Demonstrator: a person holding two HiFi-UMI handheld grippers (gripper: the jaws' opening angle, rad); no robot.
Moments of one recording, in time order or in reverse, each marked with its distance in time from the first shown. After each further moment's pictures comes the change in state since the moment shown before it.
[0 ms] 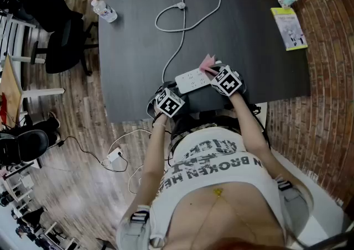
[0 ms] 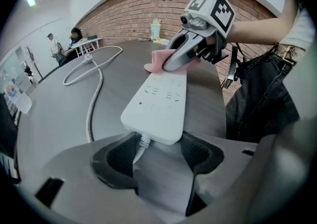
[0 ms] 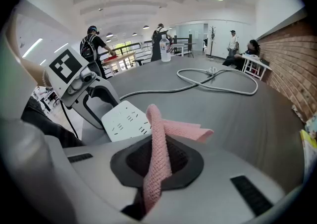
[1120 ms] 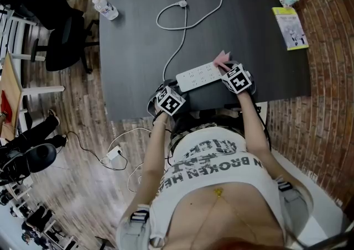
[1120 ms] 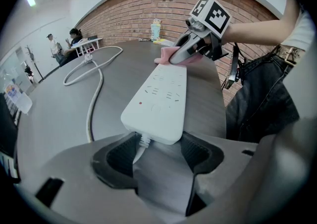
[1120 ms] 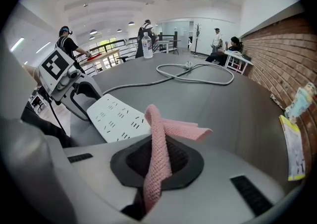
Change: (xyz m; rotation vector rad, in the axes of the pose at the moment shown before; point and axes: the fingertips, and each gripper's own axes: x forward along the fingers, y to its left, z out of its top) left arm -0.001 0.000 0.001 -0.001 -0.001 -0.001; right arm -0.027 -0.045 -0.032 0.097 0.042 -0.151
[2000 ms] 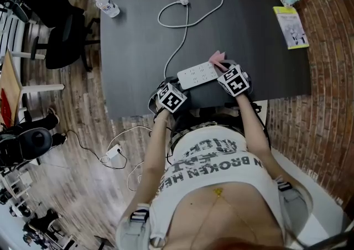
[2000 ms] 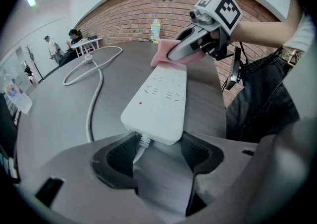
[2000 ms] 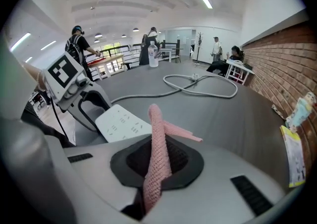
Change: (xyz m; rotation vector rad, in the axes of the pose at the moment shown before) left arm -0.001 0.000 -0.001 -0.001 -0.002 -0.001; right arm -0.010 0.029 0.028 -0.036 -0.084 -0.004
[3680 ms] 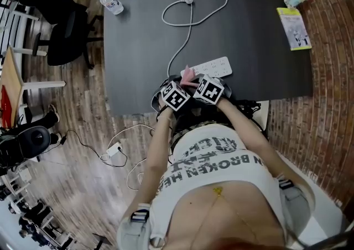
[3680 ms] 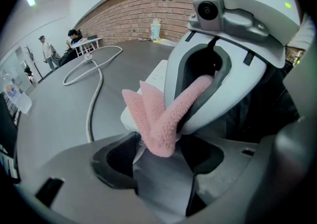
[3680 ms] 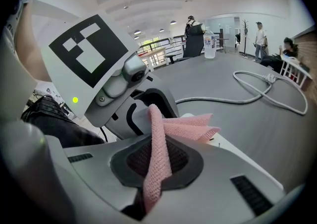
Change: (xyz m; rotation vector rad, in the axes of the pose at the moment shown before) left arm 0.003 0.003 0.000 -0.001 0.005 0.015; right arm 0.042 0.166 0.021 -0.227 0.069 0.463
